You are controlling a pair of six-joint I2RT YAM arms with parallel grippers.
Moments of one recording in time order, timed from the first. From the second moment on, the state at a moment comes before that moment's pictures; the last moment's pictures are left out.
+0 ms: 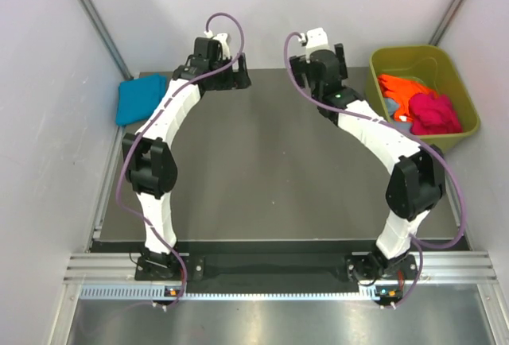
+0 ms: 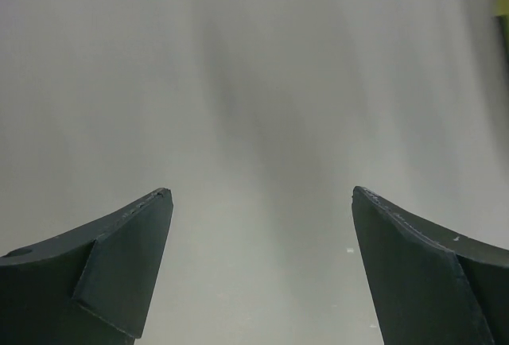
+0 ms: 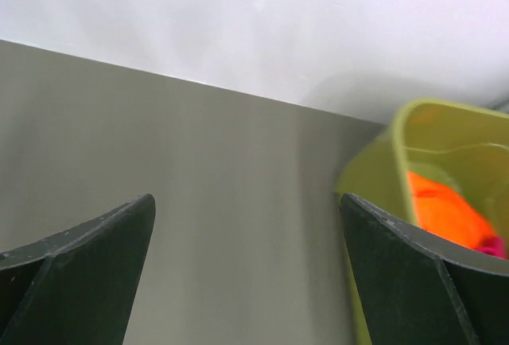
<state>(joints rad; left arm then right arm) -0.28 2.03 1.97 -0.57 0.17 -0.28 0.50 1.76 1.58 -0.07 0.52 -0.17</state>
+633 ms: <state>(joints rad) -0.31 2.11 1.92 -0.51 -0.11 0.00 -0.13 1.92 1.73 -0.35 0.20 0.05</state>
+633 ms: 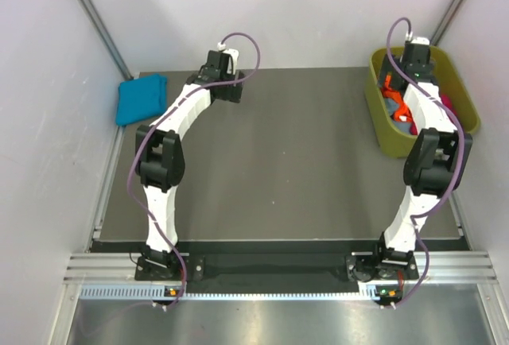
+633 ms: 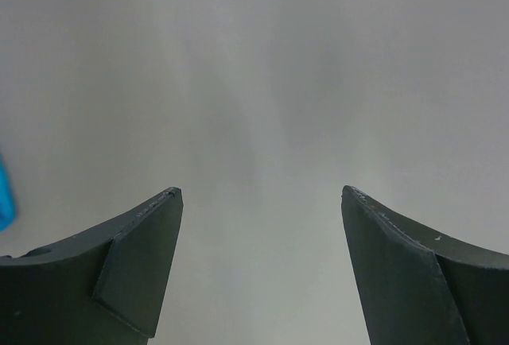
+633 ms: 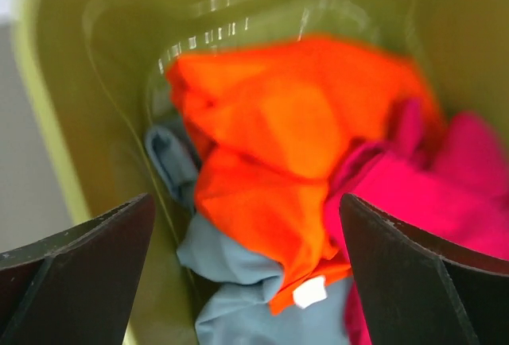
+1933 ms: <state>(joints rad) -0.35 2.19 1.93 -0.51 -0.18 0.06 -0.28 1.96 1.58 -0.36 0.15 0.06</state>
